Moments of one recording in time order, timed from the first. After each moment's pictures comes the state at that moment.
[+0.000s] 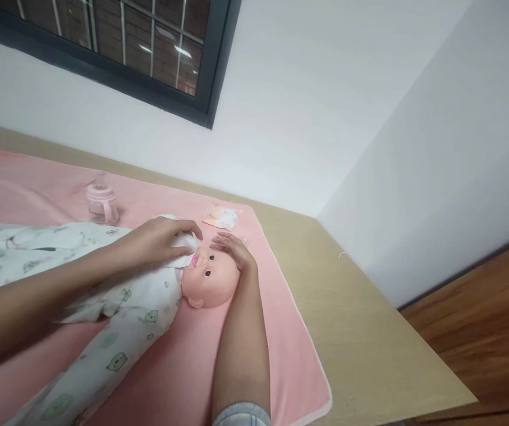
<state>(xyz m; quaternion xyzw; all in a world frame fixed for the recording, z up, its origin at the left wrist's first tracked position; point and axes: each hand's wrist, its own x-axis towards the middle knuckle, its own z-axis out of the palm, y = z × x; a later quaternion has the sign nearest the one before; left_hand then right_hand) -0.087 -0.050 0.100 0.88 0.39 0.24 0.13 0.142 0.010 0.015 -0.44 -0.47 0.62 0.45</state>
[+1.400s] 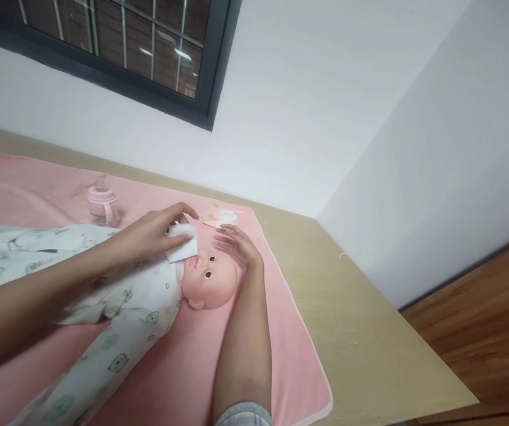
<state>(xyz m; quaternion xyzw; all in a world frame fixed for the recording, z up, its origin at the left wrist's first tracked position) -0.095 -0.048 0.106 0.83 0.40 0.34 0.17 0.156 0.018 0.028 -0.39 -0.52 0.62 0.45</state>
